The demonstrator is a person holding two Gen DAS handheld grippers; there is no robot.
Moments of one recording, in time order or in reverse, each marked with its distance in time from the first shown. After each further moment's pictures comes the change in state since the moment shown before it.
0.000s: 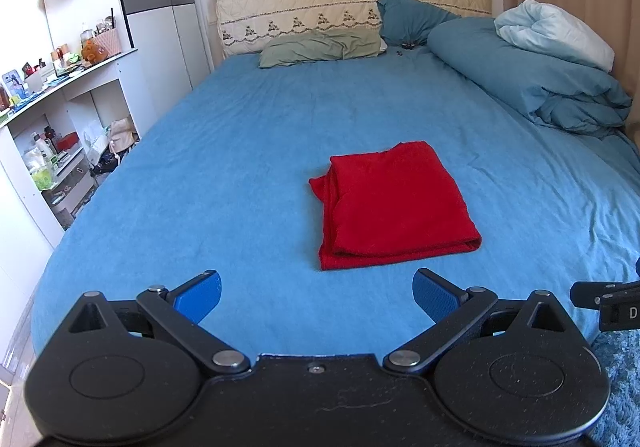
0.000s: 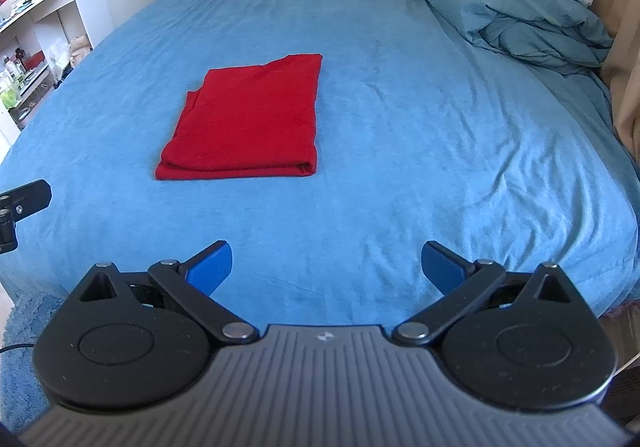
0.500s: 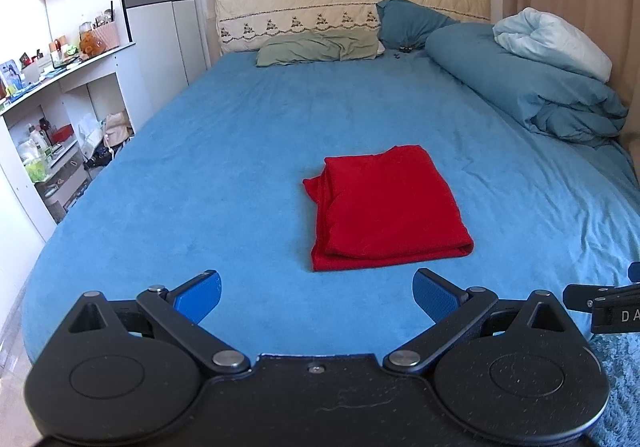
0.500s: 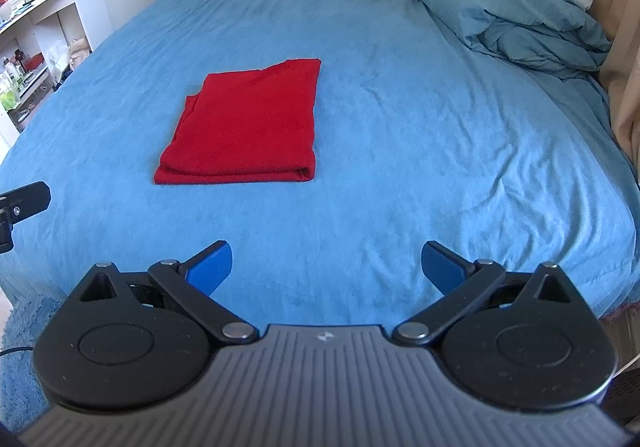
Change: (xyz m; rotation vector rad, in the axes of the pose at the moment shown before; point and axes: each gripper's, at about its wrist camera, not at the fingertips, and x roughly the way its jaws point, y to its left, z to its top) left arm -0.001 0.006 0.000 -0.034 -0.005 -0.027; right arm -0.003 0.000 0.001 -0.002 -0.010 -0.006
